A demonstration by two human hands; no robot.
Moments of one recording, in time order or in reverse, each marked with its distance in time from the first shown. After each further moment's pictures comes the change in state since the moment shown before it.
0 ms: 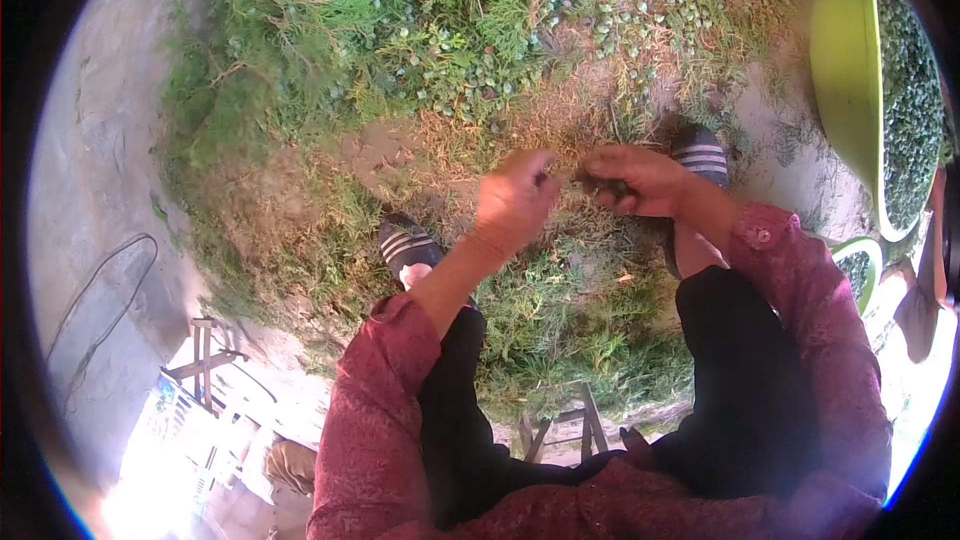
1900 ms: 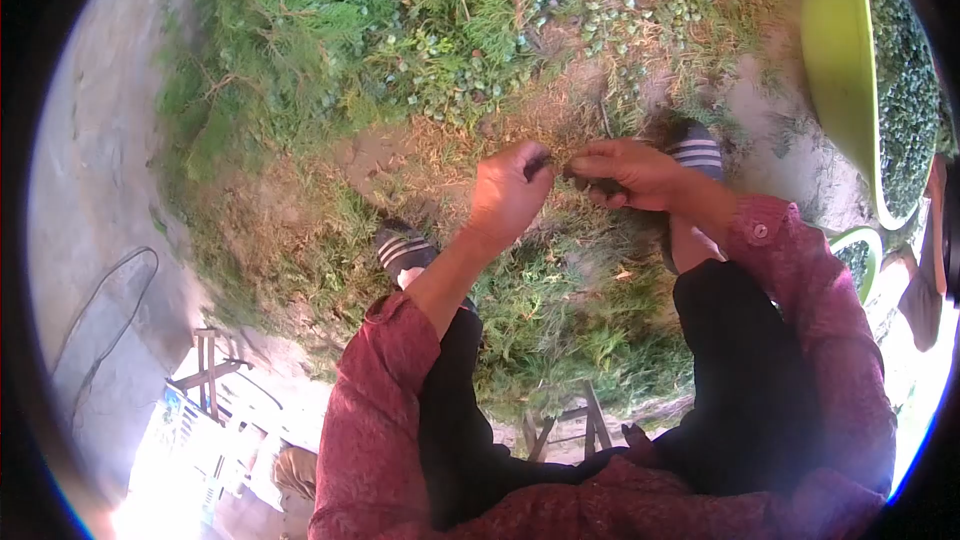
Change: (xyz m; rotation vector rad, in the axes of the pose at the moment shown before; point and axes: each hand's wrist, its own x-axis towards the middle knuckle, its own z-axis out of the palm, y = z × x) left_hand 0.013 -0.002 -0.002 -0.074 0.066 -0.168; right_hand -0.006 -0.006 0.015 -0.162 0.077 -0.086
